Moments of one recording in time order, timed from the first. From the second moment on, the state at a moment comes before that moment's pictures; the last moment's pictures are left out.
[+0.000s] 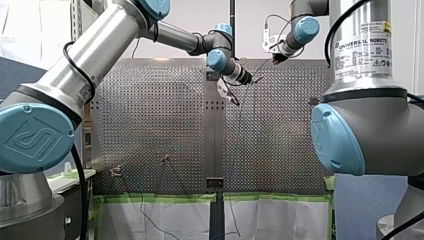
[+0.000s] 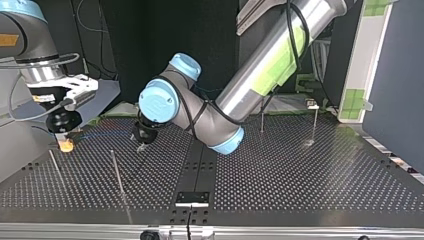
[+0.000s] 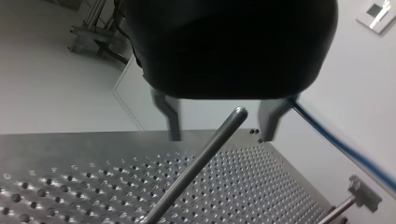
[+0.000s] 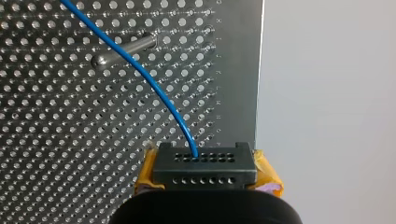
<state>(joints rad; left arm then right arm) -0.67 -2.17 -0.93 -3.30 -1.59 -2.48 1.81 -1.49 1.47 0.07 1.35 1.58</state>
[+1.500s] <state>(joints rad) -0.66 -2.16 -0.86 -3.10 -1.78 -2.09 1.78 -1.35 1.29 0.07 1.35 1.61</state>
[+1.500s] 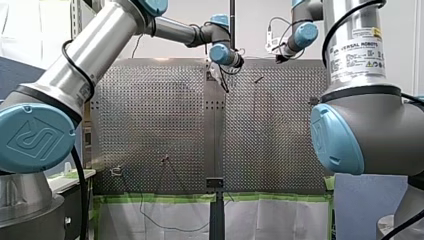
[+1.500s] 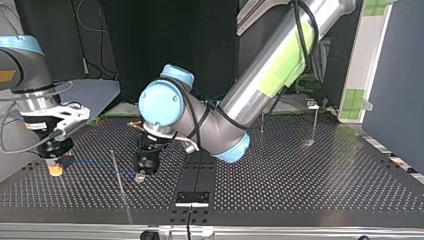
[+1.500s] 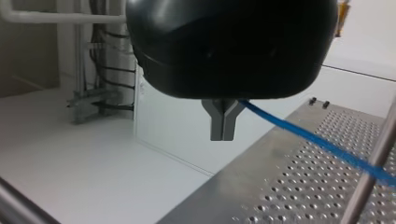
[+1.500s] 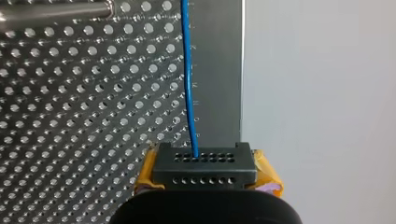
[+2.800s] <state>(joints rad) -0.65 -2.39 -0.75 -3.02 -1.76 -2.01 1.77 -1.06 1.17 0.02 1.38 1.60</state>
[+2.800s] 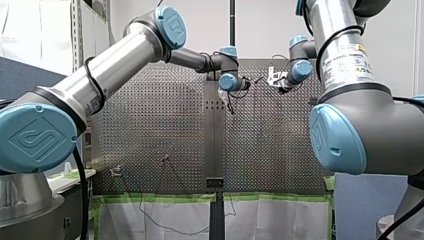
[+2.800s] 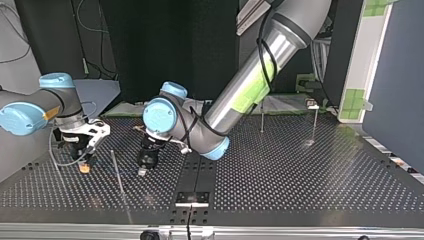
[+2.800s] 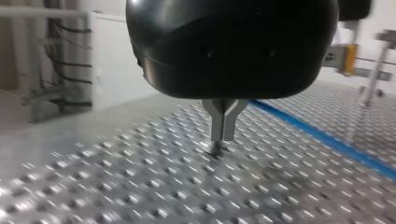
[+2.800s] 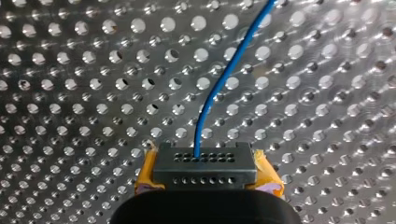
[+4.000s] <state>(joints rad) -0.66 -2.38 -0.75 -3.30 -1.71 -1.91 1.76 -1.04 1.17 0.03 1.38 1.60</state>
